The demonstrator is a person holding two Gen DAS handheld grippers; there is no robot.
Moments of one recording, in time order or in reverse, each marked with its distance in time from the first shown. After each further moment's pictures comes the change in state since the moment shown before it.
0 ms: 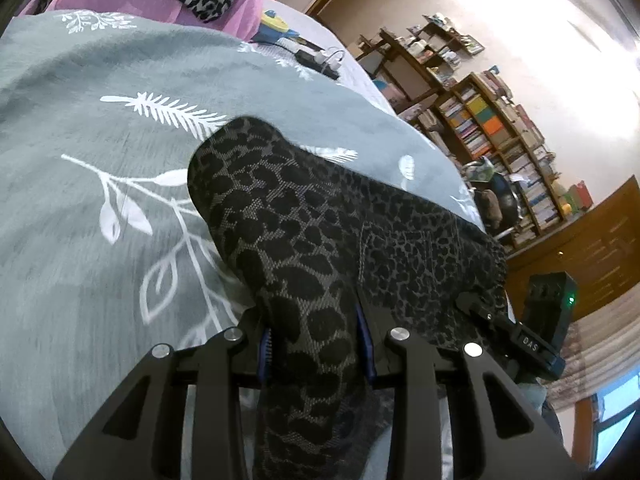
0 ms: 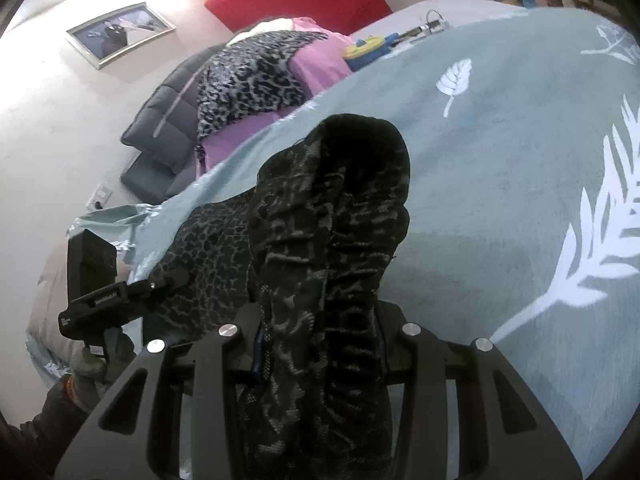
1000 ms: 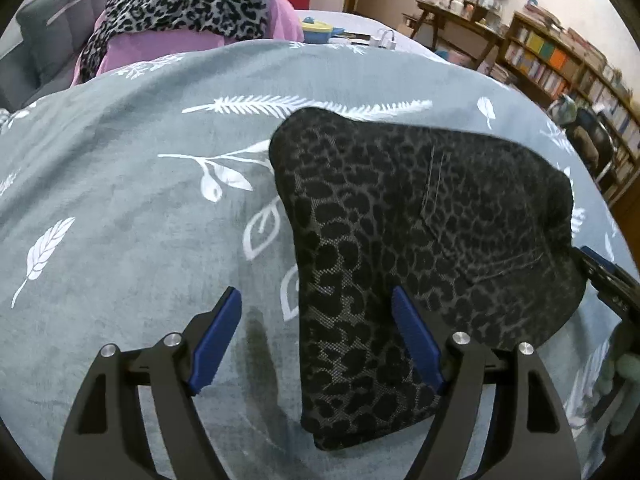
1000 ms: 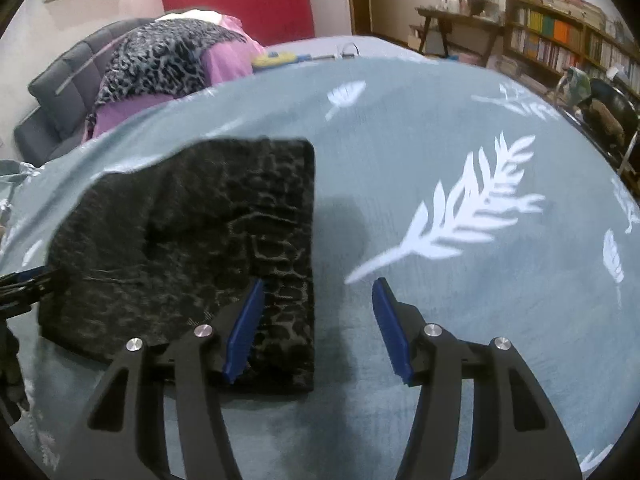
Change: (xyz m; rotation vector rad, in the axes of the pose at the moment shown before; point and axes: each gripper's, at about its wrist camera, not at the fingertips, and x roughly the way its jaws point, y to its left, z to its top) left arm 0.000 -0.014 -0.062 0.240 -0.014 0.459; right arm -0.010 0.014 -0.053 -0.143 -0.080 -0.558
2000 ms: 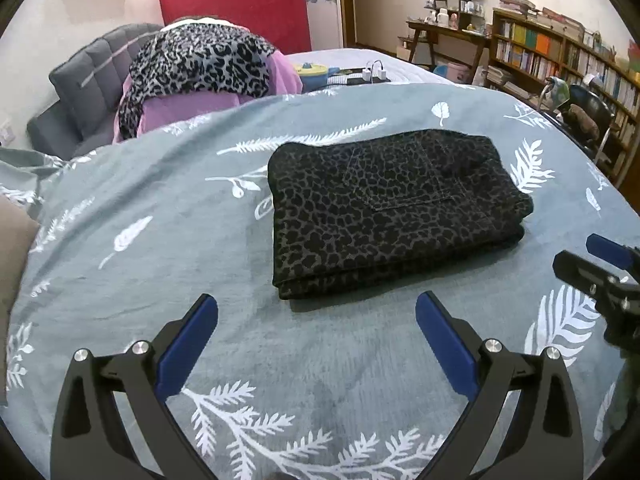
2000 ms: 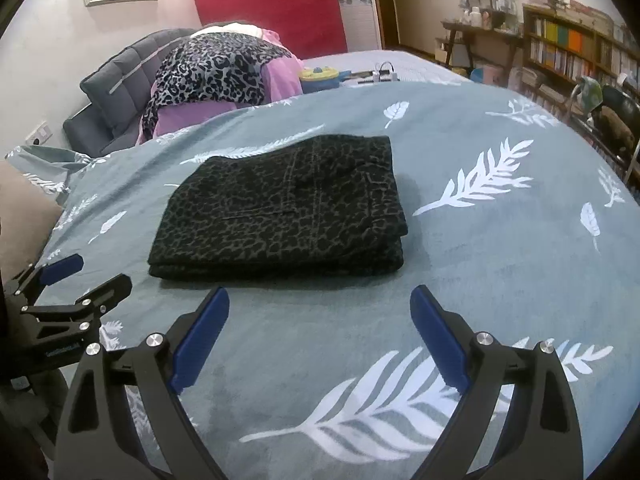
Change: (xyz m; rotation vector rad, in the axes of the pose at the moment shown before) left arm -0.128 -0.077 -0.079 0.106 -0.153 0.163; right arm -0.146 0.061 -0.066 -0.045 -0.059 0.120
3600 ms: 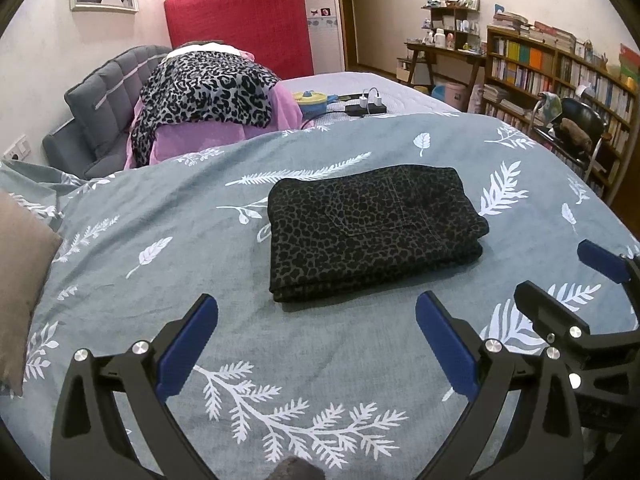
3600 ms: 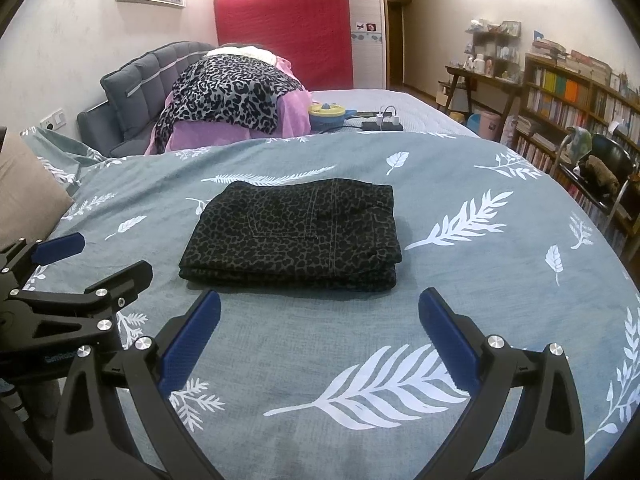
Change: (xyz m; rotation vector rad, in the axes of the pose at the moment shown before) left arm -0.073 -0.024 0.002 0.000 -0.078 0.027; right arm -0.071 0.035 -0.006 -0.097 -0.110 -0.048
